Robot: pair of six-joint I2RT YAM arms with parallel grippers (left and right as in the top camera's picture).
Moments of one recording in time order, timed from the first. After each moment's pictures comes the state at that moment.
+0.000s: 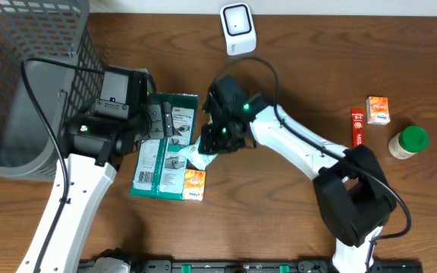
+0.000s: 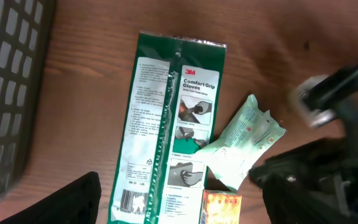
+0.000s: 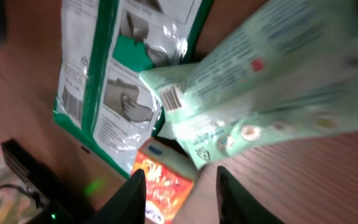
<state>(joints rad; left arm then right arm) -0.24 1.30 1.28 -1.00 -0.04 -0.29 0.66 1.98 1.41 -0.71 -0.49 0.45</state>
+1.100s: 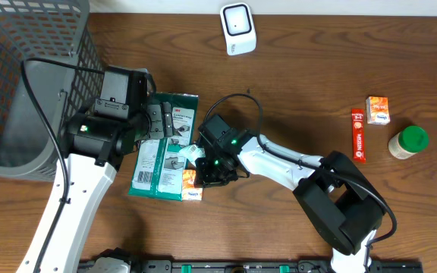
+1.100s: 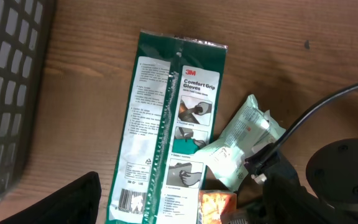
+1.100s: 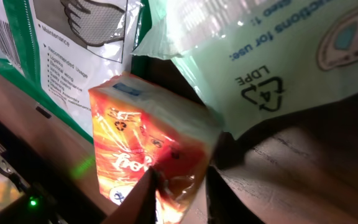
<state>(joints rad) -0.24 1.30 1.28 -1.00 -0.04 -0.29 0.78 1.98 1.19 -0.52 -0.53 0.61</state>
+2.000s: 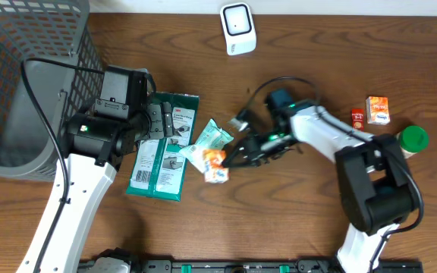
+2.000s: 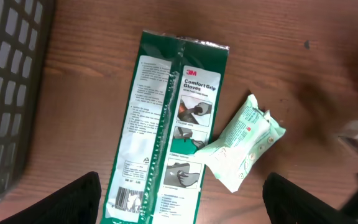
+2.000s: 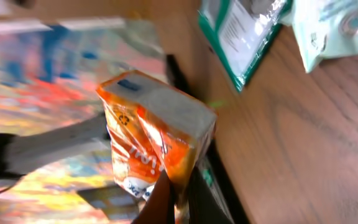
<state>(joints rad) -0.24 1.30 1.28 -1.00 -0.04 -0.29 0.37 1.96 1.18 -0.87 -1.31 -0.08</state>
